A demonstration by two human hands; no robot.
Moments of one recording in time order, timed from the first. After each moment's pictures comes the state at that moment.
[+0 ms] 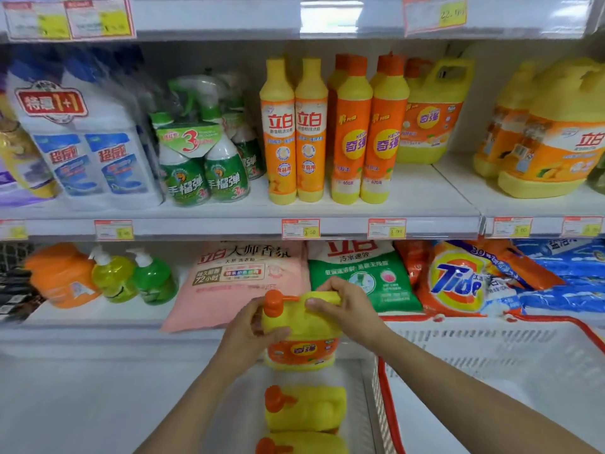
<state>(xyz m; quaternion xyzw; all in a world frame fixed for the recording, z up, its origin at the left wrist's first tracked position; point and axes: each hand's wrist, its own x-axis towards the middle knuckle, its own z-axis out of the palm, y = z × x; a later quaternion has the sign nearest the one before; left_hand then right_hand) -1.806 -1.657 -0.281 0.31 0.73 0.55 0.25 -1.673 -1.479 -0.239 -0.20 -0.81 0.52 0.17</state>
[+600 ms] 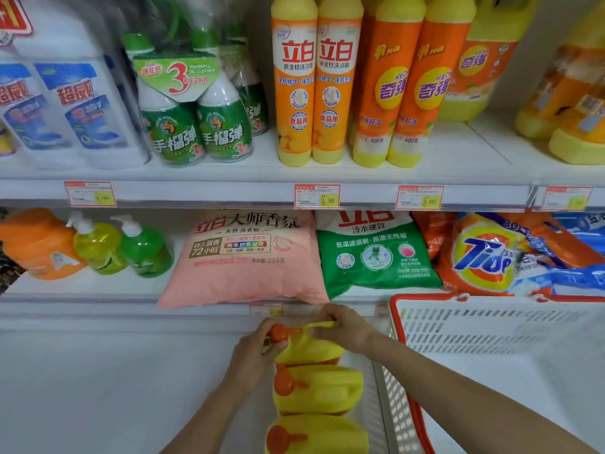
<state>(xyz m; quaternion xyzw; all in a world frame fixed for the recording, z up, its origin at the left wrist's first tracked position) -1.810 -1.675 -0.377 0.33 0.82 0.39 0.27 -1.700 -1.478 -0.351 -0.27 -0.84 0.46 -0.07</state>
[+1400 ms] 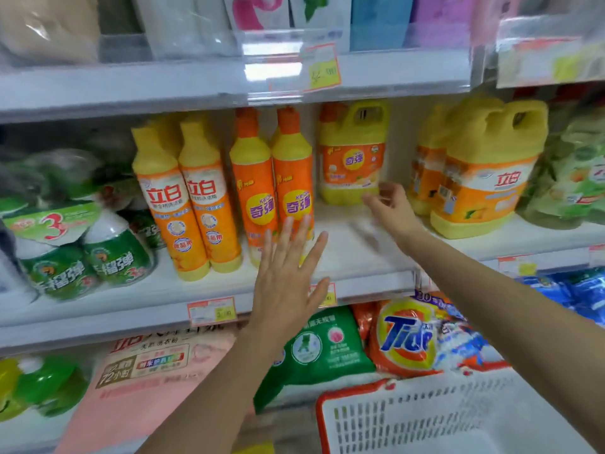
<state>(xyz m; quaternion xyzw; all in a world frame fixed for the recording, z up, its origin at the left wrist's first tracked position) -1.777 -1.419 -0.157 0.59 0.74 0.16 -0.27 -1.673 -1.203 -0.105 -0.33 -0.71 0.48 0.40</state>
